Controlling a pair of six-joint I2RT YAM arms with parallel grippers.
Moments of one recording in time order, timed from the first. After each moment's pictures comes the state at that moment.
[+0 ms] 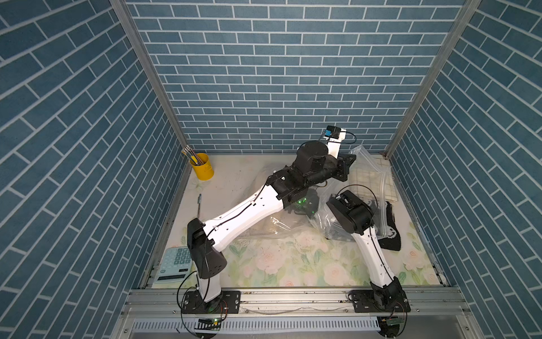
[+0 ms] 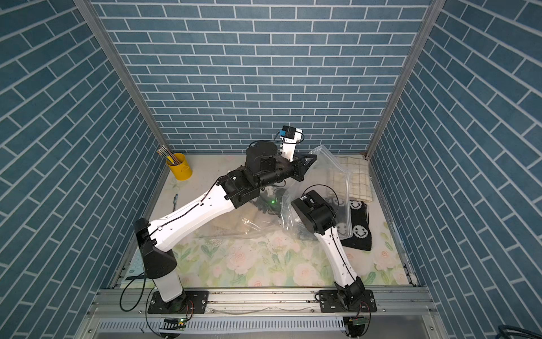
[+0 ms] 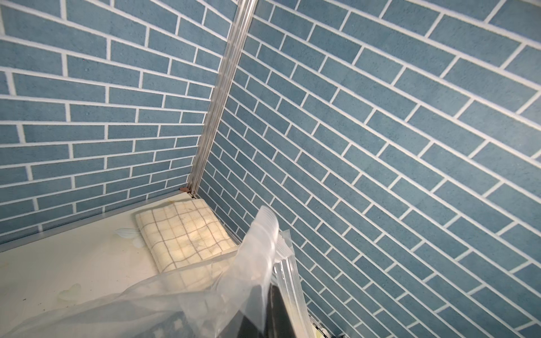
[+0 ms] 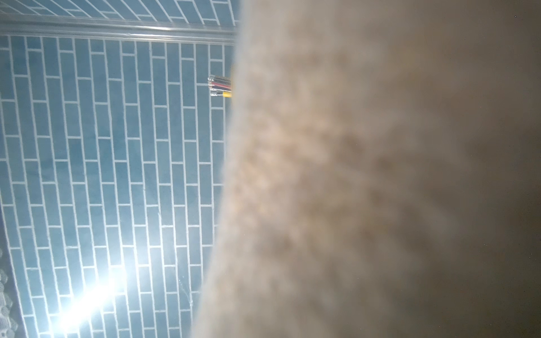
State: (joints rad) left arm -0.97 1.79 1.92 -0.20 0.06 -0.46; right arm 0.66 2.44 1.19 1.20 -0.71 1.48
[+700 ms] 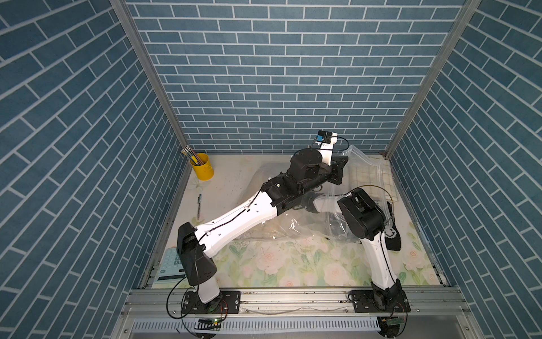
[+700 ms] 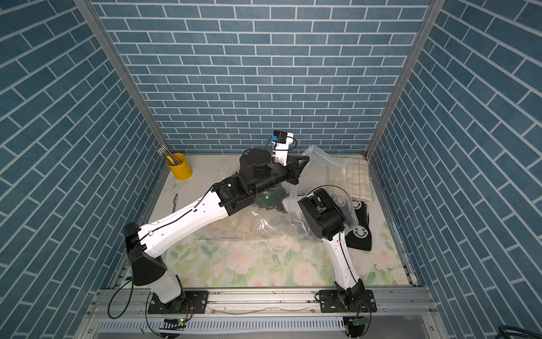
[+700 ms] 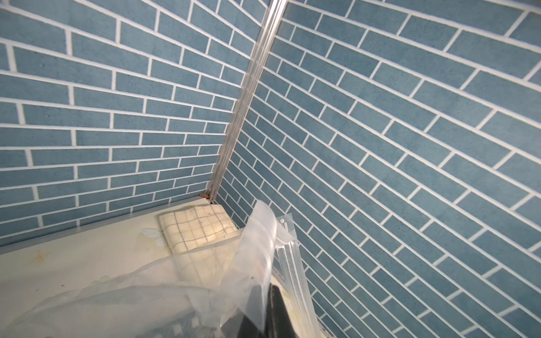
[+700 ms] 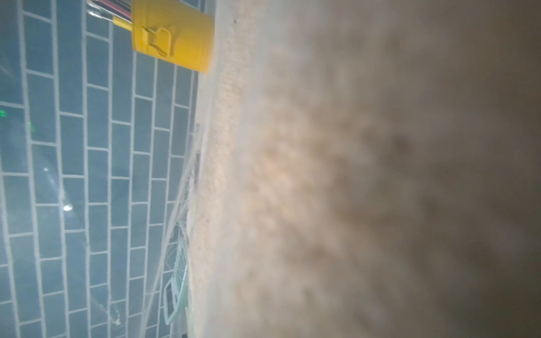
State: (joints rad) left arm -0.98 1.71 1.76 -0.12 -0.08 -0.46; right arm 0.68 2.26 1.37 0.27 -0.64 0.82
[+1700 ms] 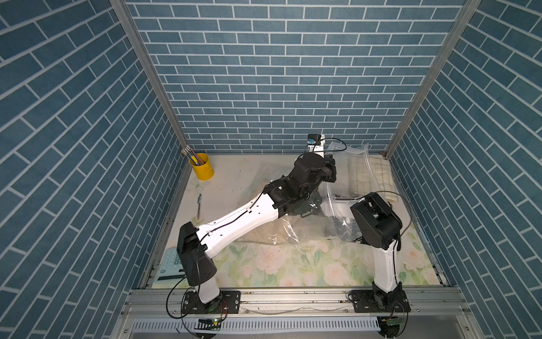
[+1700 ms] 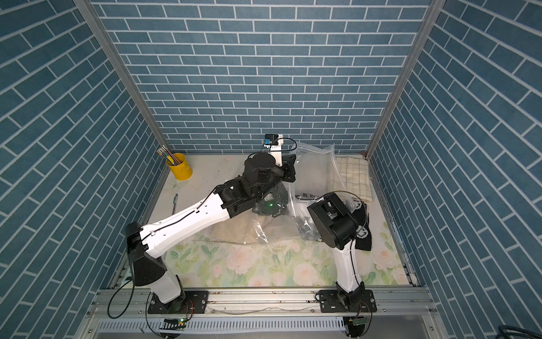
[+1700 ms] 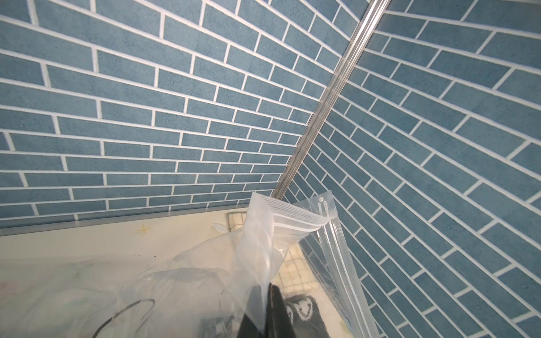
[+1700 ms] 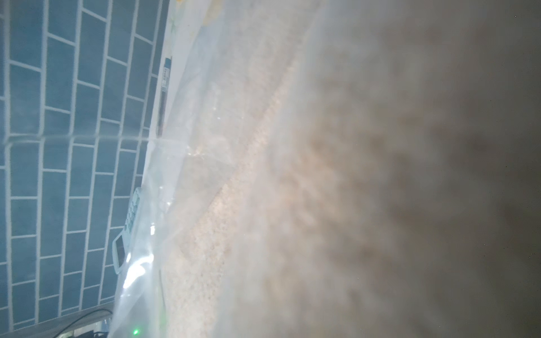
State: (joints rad) left arm -0.99 1.71 1.73 -0.16 -0.39 -0.47; right arm 0.70 2.04 1.19 0.11 -0.58 0.58
